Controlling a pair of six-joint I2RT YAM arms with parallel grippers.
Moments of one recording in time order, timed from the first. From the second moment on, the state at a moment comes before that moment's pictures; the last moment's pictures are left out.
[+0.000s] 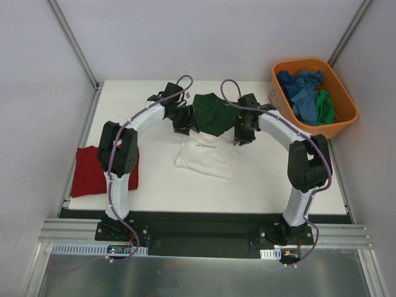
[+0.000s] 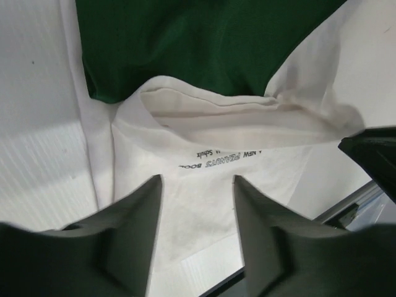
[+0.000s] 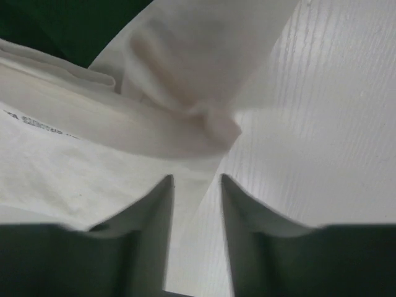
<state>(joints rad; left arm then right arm) -0.40 2.04 1.65 -0.66 0.41 -0.50 0.40 1.84 1.42 -0.78 -0.06 0.37</state>
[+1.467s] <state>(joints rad) -0.36 1.71 0.95 -0.47 0.39 -0.56 0.60 1.33 0.87 -0.69 -0.19 0.54</state>
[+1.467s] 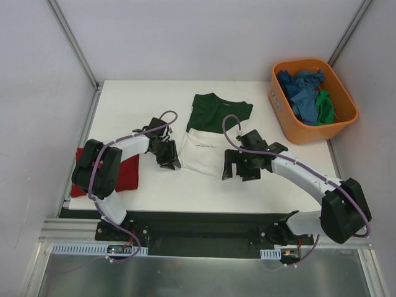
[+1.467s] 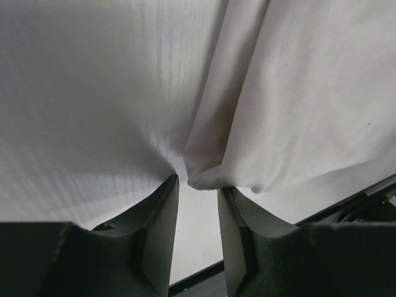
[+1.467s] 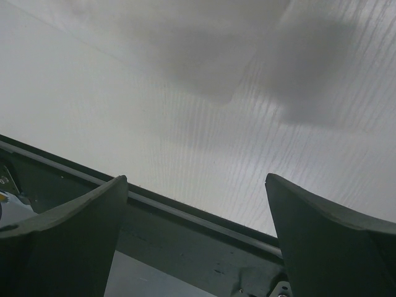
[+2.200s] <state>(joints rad) -0.36 1.74 0.94 -0.40 0.45 -0.53 0.64 1.59 0.96 -0.68 -0.13 0.53</state>
